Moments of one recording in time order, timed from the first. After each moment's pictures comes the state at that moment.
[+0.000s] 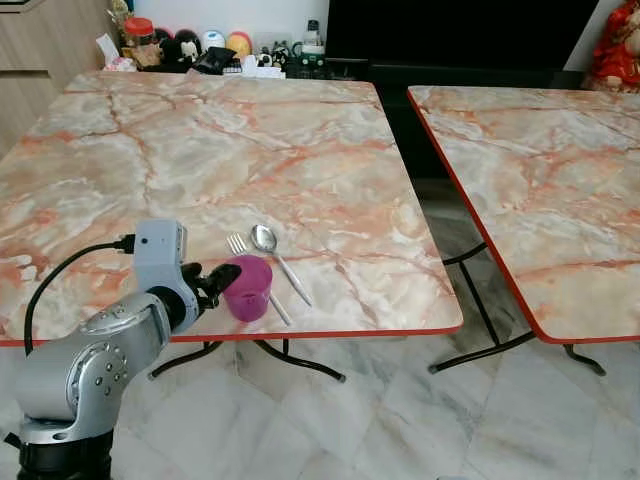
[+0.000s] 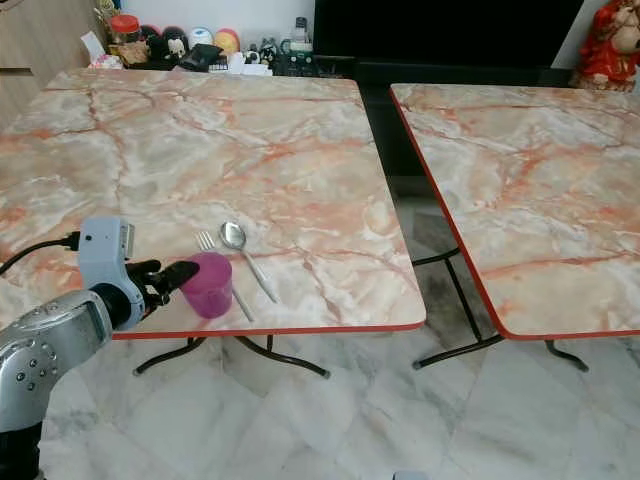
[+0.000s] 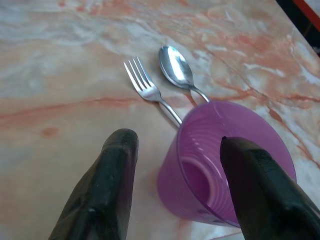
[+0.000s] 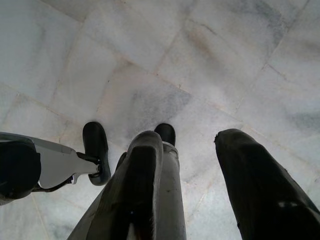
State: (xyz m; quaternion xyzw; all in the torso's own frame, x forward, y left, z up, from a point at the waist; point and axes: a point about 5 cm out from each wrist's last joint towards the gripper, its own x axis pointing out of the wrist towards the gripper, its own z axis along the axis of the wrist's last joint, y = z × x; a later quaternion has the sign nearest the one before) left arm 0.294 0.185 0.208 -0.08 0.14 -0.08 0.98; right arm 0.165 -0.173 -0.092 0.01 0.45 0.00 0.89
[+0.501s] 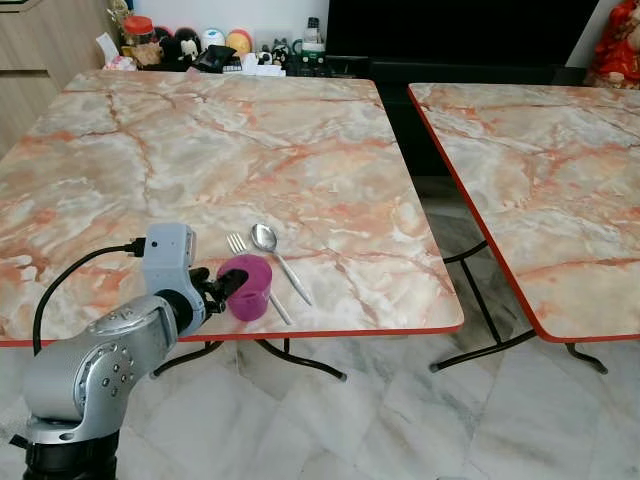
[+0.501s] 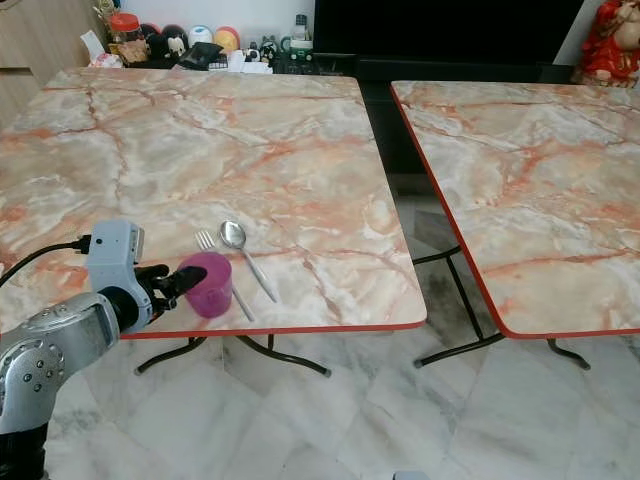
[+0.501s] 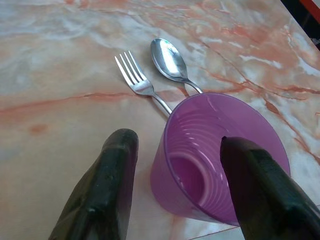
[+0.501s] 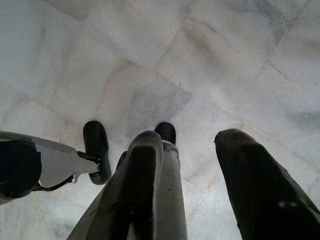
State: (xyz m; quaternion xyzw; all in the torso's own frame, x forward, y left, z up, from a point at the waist) left arm 0.295 0.180 0.207 -0.07 0.14 -0.09 0.98; right arm 0.165 -0.173 -0.092 0.01 0.46 0.00 0.89
